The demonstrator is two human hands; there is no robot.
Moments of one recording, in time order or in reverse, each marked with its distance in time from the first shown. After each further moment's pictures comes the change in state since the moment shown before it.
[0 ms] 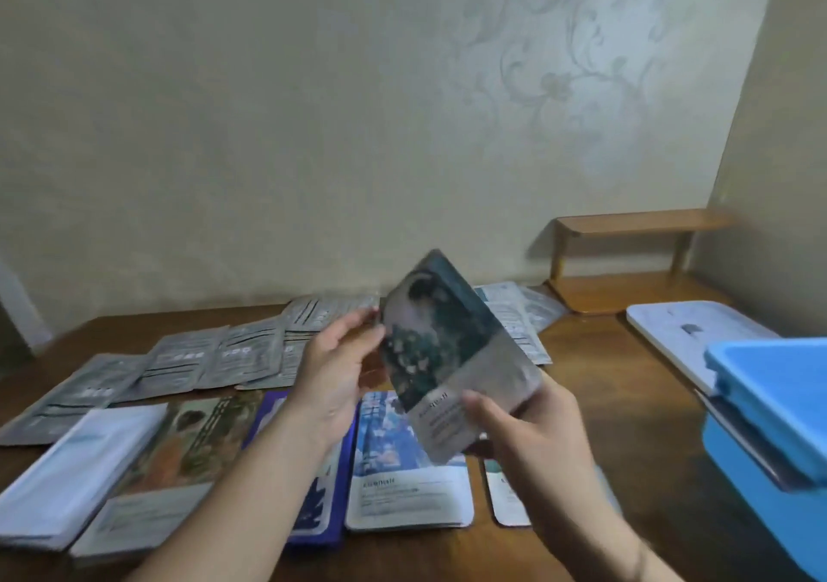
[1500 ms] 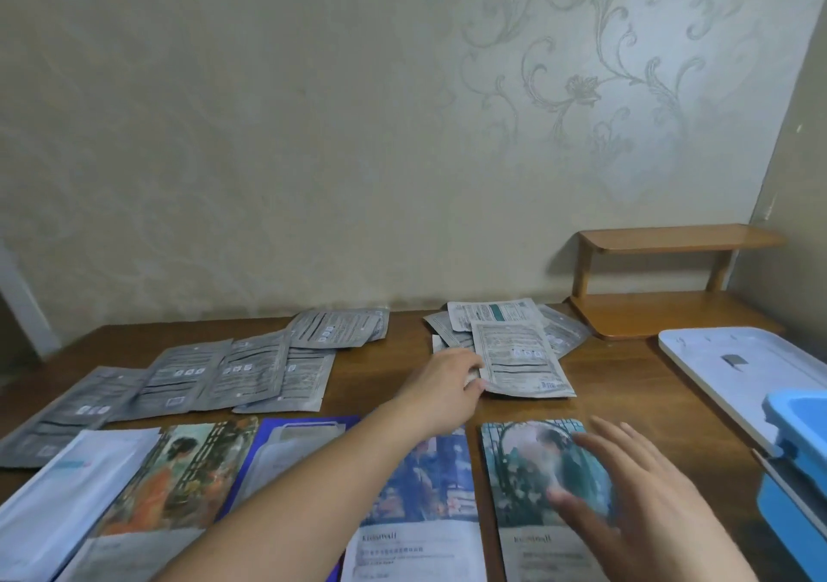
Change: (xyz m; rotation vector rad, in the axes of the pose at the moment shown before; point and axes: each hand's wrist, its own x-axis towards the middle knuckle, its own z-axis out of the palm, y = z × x) left_hand 0.078 -0.058 0.058 1.379 -0.397 0.285; right_hand 0.029 0.018 -0.078 -1.279 -0.328 0.103
